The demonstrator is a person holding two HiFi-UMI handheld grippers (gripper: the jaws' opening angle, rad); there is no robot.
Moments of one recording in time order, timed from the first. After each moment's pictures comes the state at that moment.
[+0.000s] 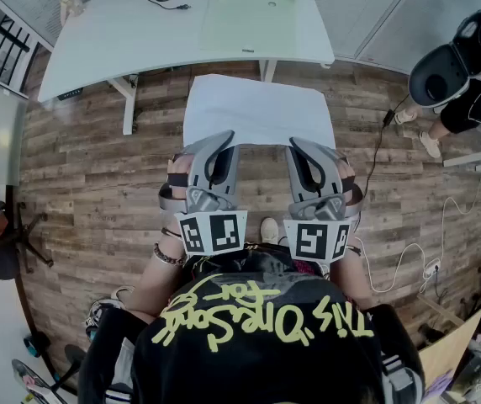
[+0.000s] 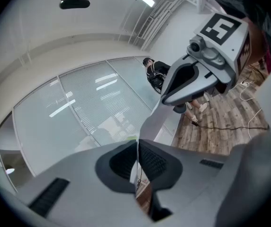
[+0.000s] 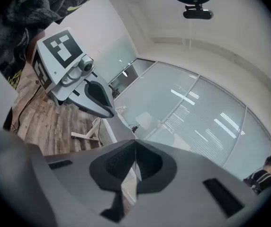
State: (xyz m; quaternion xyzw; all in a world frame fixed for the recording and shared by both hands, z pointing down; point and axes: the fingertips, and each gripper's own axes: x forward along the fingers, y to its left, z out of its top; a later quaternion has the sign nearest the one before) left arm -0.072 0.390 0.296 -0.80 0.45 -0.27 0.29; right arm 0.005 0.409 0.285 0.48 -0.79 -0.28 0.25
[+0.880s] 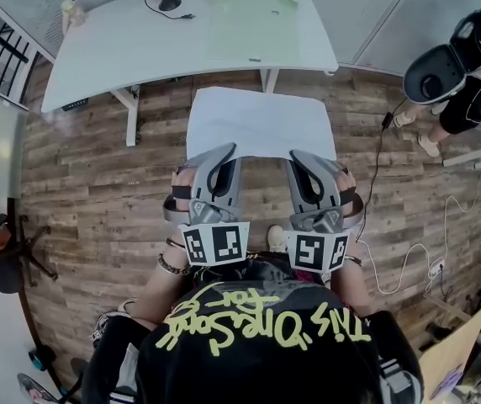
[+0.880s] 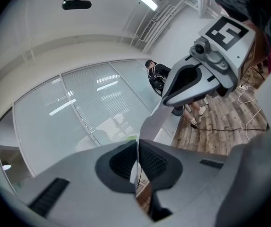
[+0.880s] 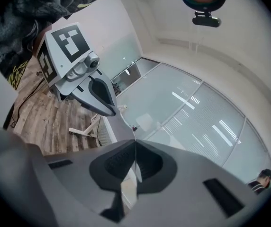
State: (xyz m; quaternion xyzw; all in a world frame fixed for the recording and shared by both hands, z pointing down) left arm -0.100 0.394 0.296 -0.81 0.45 -0.26 0.28; right arm -0.025 0.416 0.286 0.48 -0.77 -0.31 0.27
